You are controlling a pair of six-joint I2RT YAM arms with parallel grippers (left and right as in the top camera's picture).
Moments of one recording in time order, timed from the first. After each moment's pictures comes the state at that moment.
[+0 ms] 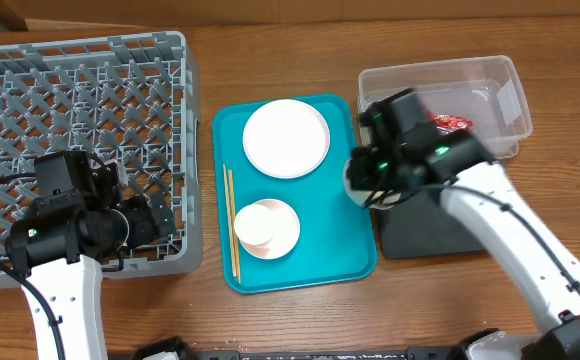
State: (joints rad) left arm 0.29 1.13 1.12 -1.23 0.15 -0.10; right arm 0.42 1.53 1.29 -0.88 -0.32 0.42
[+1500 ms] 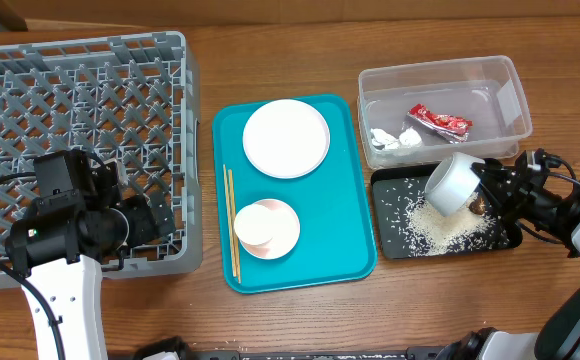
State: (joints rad) left arm 0.29 1.13 1.12 -1.23 0.15 -0.10; right arm -0.60 1.56 0.80 -0.54 -1.54 0.46
